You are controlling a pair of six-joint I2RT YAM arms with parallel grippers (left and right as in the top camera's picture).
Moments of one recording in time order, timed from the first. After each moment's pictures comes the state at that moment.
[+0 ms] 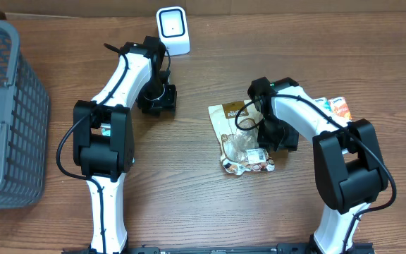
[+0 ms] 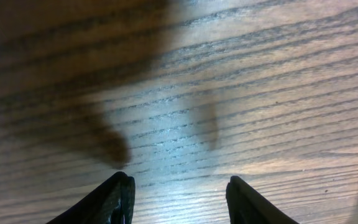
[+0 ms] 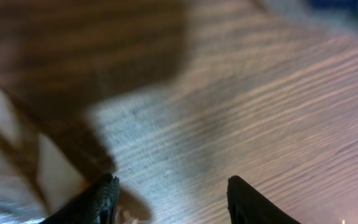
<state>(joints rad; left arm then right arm) -0.19 2.31 1.86 -1.21 0.18 -0.18 0.35 1.99 1.32 -1.18 0.20 0.58</state>
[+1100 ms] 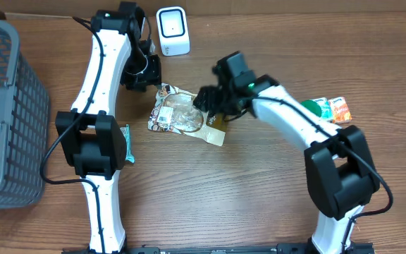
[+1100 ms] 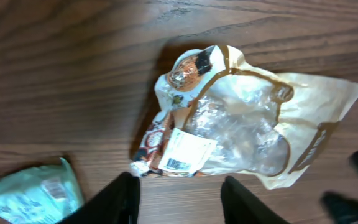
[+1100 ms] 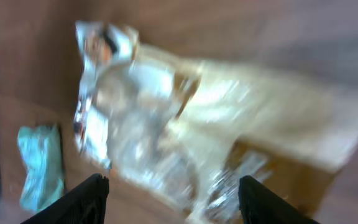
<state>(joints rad) -0.13 2.32 2.24 -1.48 0.18 -0.25 0.46 1.99 1.45 -0.49 -0.33 0.50</state>
